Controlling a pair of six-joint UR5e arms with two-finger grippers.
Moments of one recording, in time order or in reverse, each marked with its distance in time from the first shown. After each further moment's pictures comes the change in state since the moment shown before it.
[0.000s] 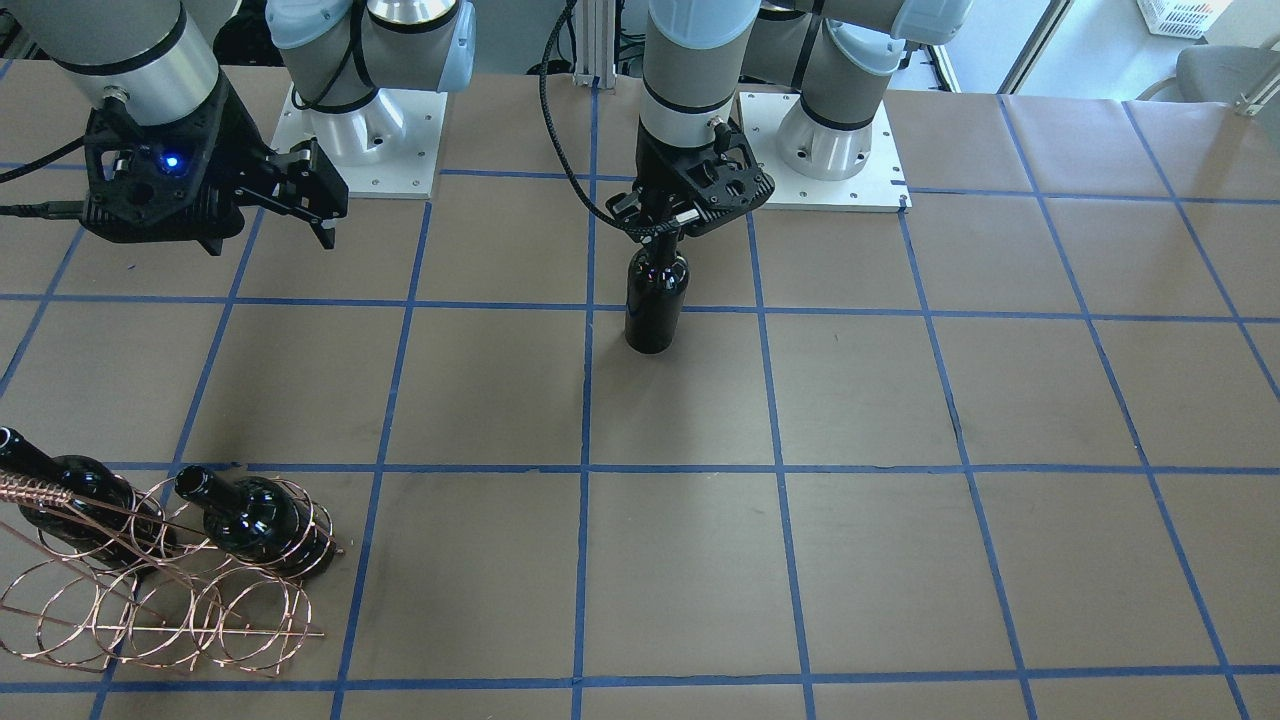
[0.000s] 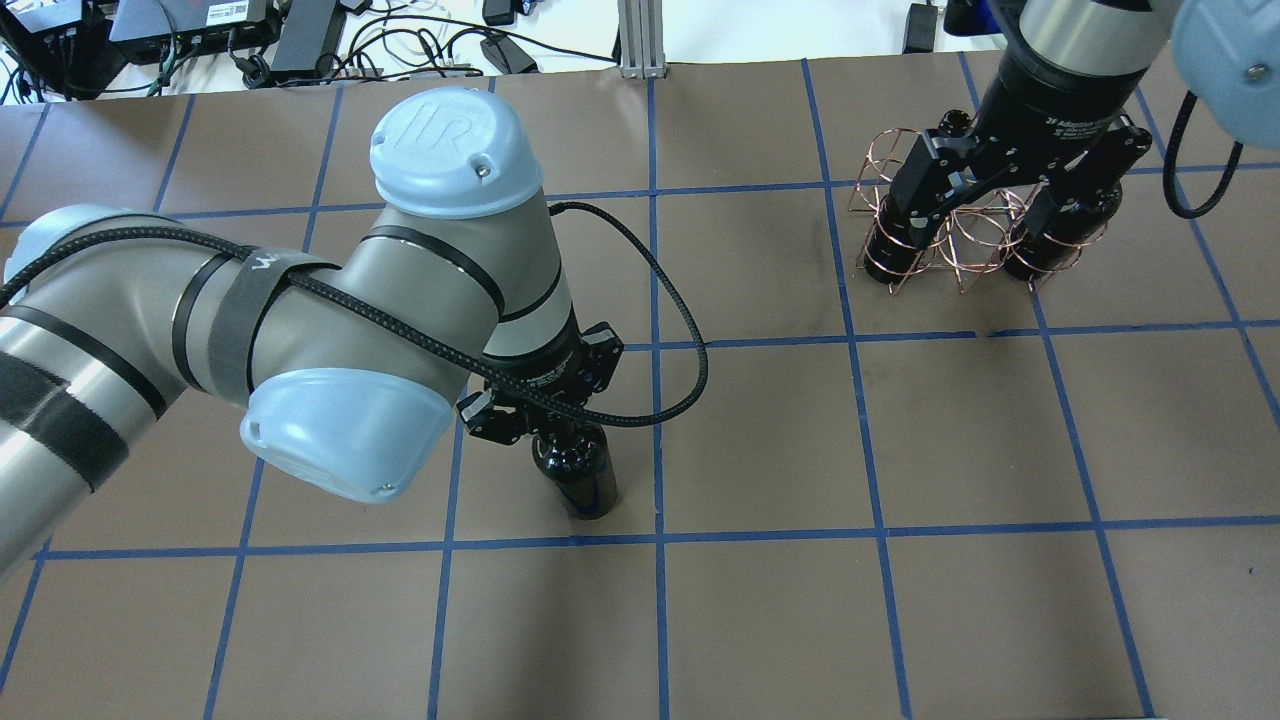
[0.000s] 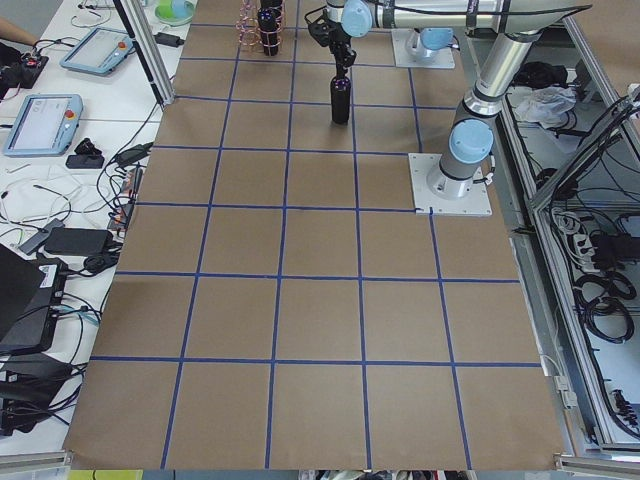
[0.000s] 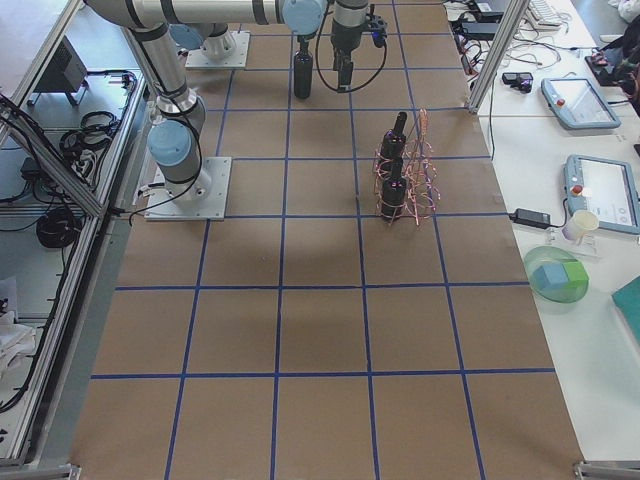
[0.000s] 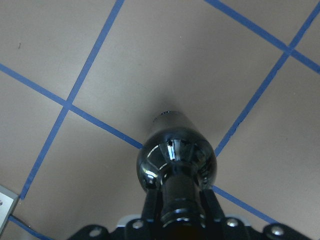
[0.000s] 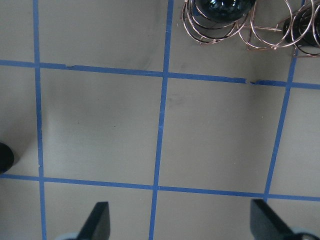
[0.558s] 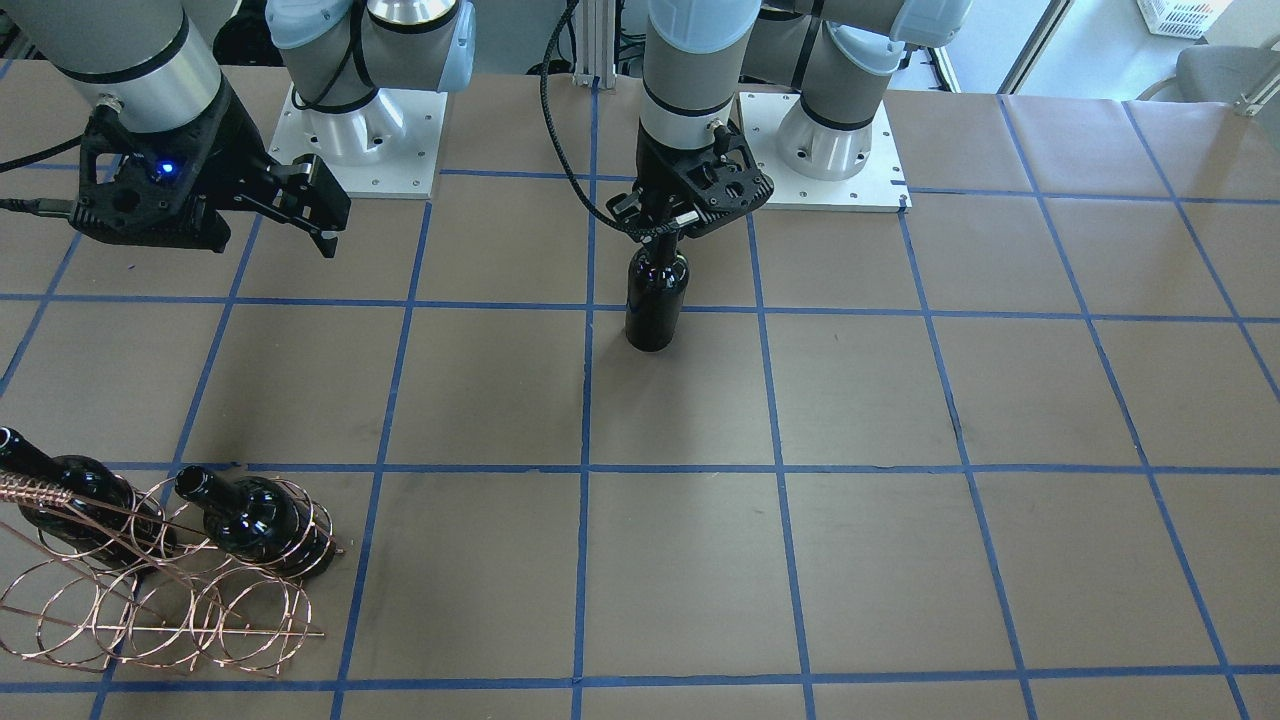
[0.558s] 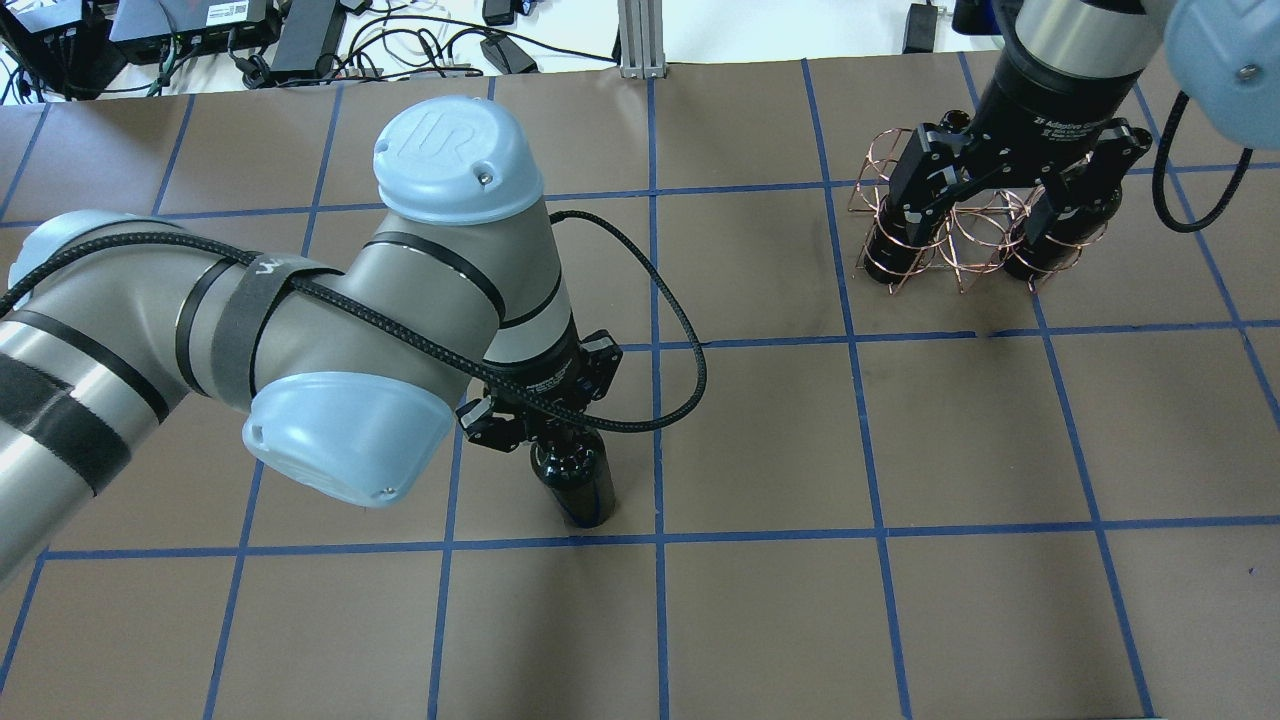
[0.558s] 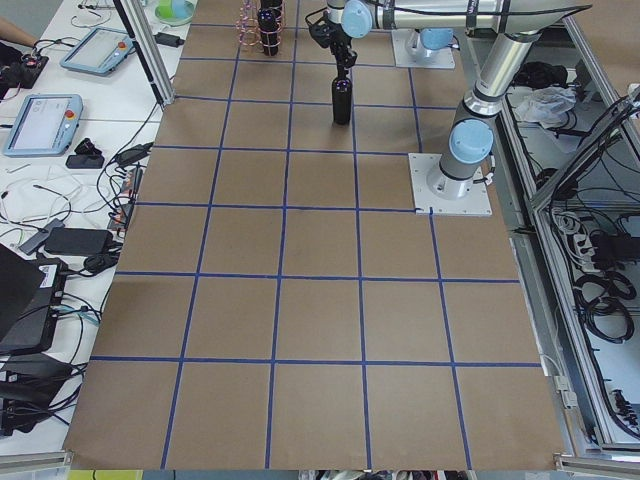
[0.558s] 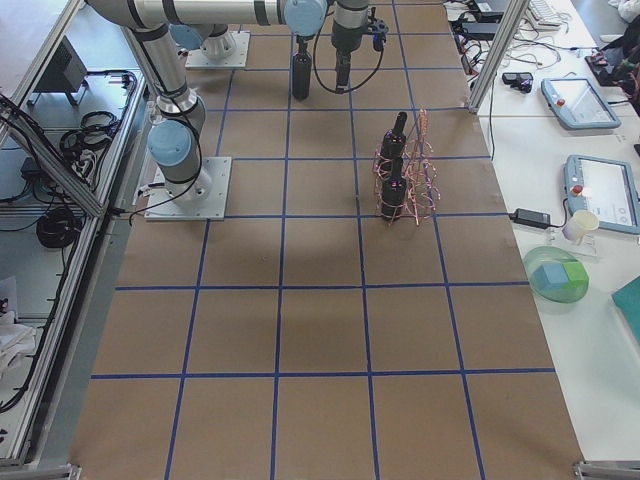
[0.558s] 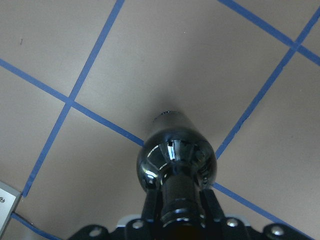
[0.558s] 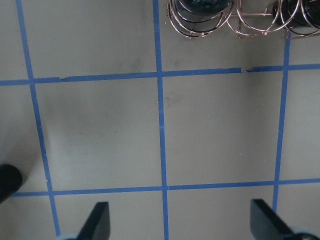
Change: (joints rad) left arm 0.000 0.000 -0.005 -0.002 -0.002 0.000; right arm 0.001 0.004 0.001 0.001 0.002 0.127
